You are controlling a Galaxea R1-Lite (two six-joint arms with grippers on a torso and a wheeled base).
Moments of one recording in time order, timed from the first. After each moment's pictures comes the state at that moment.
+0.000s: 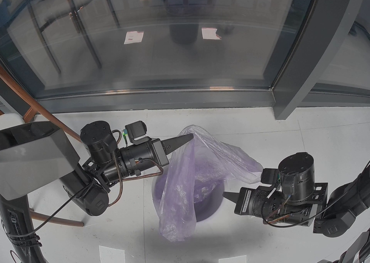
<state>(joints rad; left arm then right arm) -0.47 2.13 -0.72 -1.55 -0.62 -0.68 0.81 1.77 -0.49 -0.77 -0.07 0.79</state>
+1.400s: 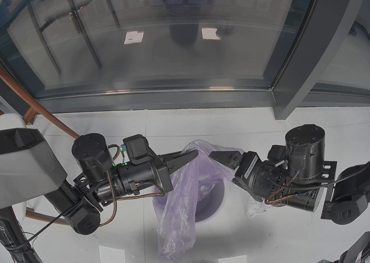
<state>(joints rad) -0.56 2.02 -0.55 -1.55 -0.53 -0.40 0.82 1.70 -0.67 -0.59 -0.14 1.16</state>
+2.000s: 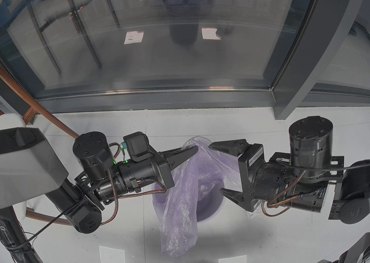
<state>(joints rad) -0.56 2.03 -0.57 -1.55 -0.51 -0.40 0.89 1.67 -0.74 -0.51 -0.13 1.63</state>
